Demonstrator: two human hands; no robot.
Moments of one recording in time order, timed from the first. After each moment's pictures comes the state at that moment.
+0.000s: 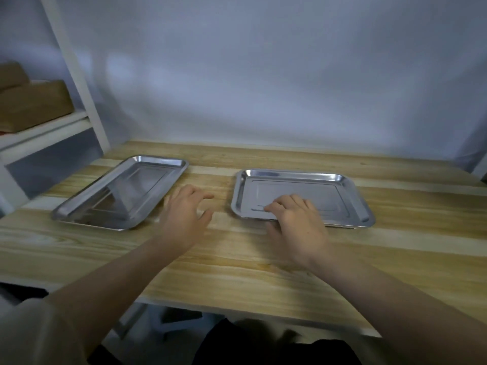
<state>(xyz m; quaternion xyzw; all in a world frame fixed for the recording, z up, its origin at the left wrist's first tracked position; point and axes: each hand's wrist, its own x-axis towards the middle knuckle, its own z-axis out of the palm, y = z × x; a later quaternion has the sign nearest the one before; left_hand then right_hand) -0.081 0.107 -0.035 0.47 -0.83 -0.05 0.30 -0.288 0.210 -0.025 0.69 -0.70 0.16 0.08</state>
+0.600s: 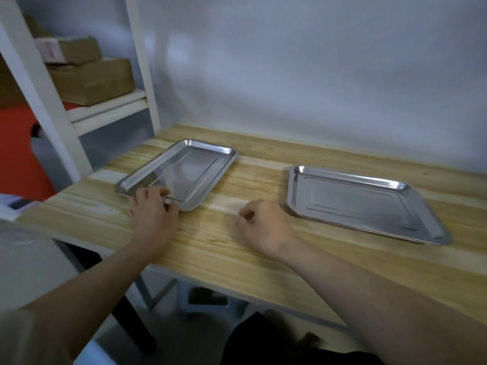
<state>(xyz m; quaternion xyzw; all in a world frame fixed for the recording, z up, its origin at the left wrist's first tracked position) 0.050 0.084 -0.066 0.69 -0.61 -0.11 0.37 -0.151 0.144 -0.035 0.67 -0.68 0.25 -0.19</state>
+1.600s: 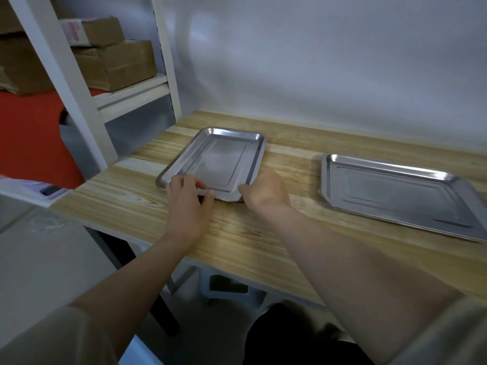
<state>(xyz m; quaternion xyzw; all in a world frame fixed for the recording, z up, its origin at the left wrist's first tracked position) 0.052 0.084 -0.071 0.61 -0.66 -0.13 0.41 -0.091 0.077 -0.029 0.50 -0.76 0.32 -0.26</state>
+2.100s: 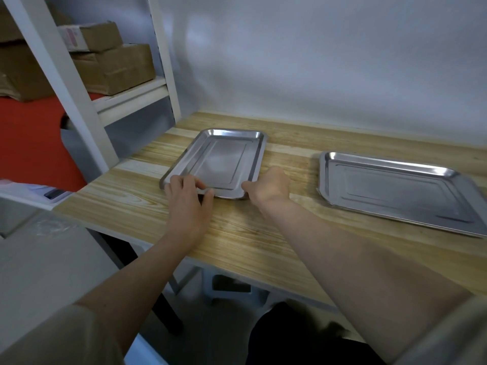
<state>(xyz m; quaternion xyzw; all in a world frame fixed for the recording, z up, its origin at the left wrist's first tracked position) 0.049 0.084 -0.070 0.62 -0.67 -0.11 0.40 -0.100 0.077 -0.028 0.45 -0.74 0.40 -0.30</state>
